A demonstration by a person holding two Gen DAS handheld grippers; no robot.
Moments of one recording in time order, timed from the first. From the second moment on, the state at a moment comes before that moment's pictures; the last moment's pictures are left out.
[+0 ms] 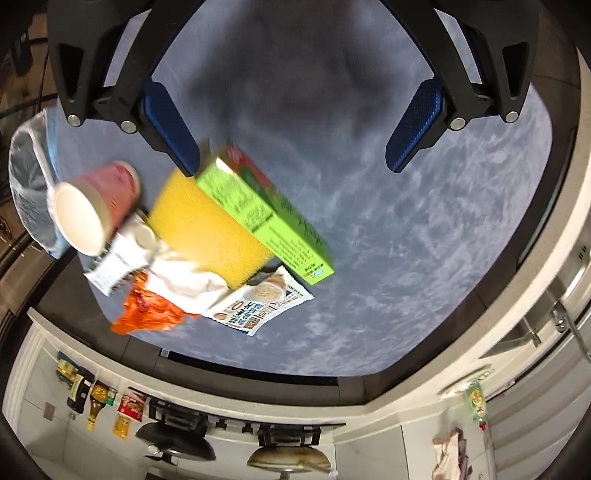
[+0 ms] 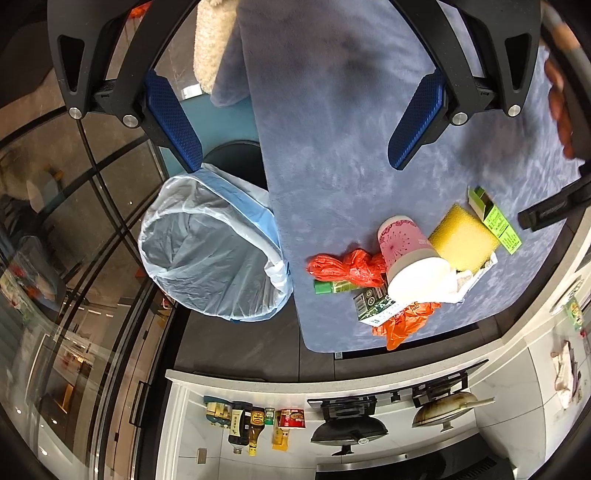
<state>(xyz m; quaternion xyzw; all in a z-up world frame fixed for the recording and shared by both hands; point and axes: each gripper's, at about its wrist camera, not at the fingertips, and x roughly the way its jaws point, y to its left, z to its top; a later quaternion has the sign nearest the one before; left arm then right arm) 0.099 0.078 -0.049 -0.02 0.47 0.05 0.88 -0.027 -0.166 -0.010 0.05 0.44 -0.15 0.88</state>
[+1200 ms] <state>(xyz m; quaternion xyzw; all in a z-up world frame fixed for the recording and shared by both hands) 0.125 0.106 -0.096 -0.07 0.53 -0.03 0.85 0.074 -0.113 -0.043 0.03 0.42 -0.06 0.91</state>
